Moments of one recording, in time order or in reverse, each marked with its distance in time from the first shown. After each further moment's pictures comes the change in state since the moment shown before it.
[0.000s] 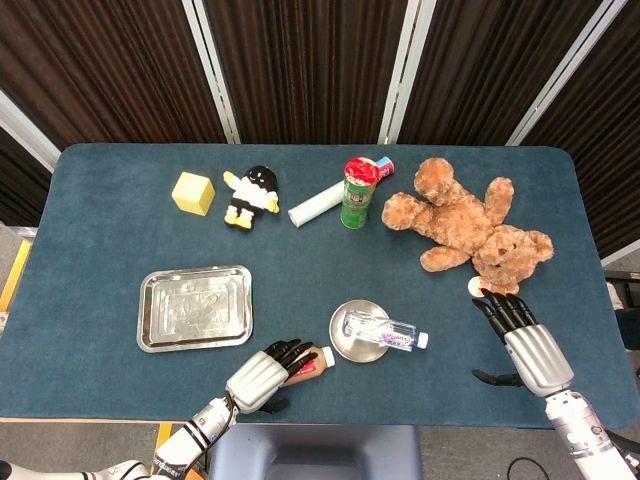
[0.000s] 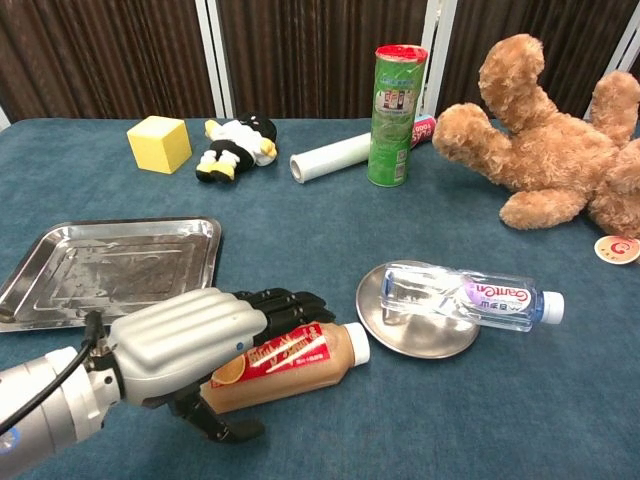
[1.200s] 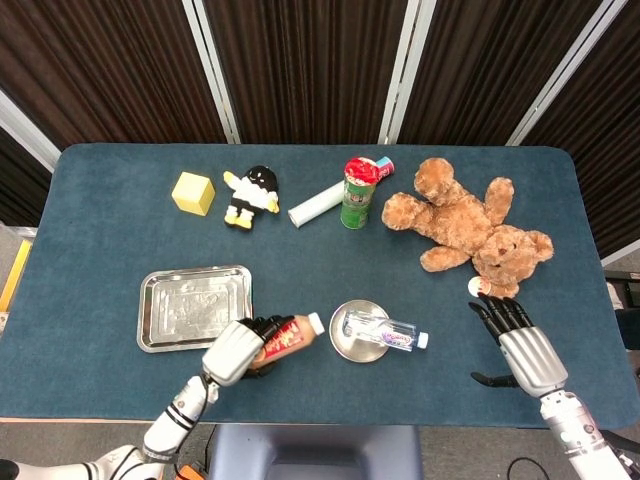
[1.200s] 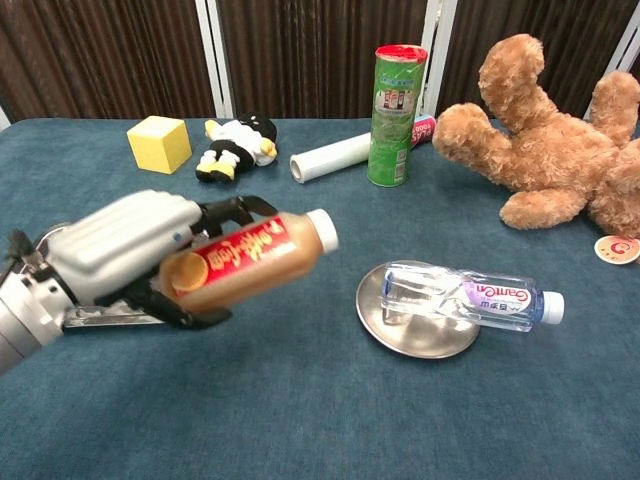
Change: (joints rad) left arm 0.000 0.014 -0.025 0.205 0.139 0.311 -0.210; right arm -0.017 -0.004 0.031 -0.025 0.017 -0.074 -0.080
